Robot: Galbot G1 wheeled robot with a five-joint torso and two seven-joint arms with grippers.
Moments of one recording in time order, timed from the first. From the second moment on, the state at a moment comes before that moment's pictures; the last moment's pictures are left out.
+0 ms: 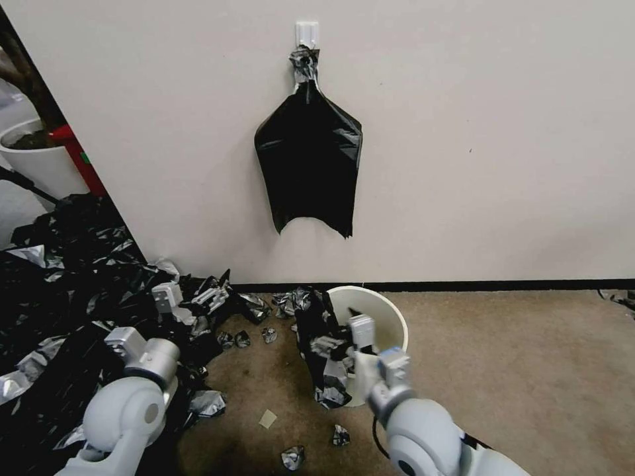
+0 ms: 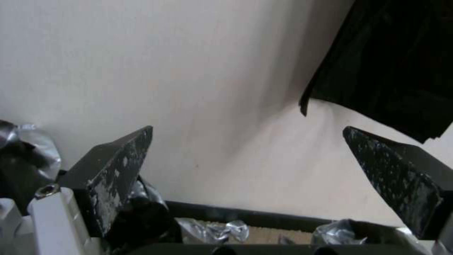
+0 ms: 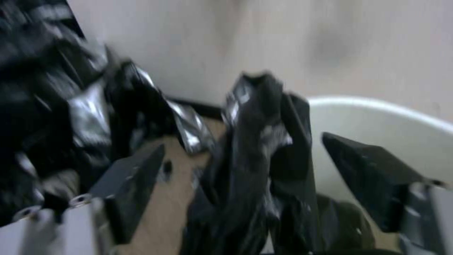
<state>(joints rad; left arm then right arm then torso) 1.48 -1.18 -0.65 -2.06 -0.71 0.19 0.00 -1.13 1.08 -0.24 2.04 0.51 -0.43 0.47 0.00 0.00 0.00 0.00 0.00</state>
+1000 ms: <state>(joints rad) 1.43 -1.29 -0.37 -2.03 -0.68 0.43 -0.07 -1.11 1.14 -0.23 2.00 0.53 -0.54 0.67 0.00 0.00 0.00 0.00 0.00</state>
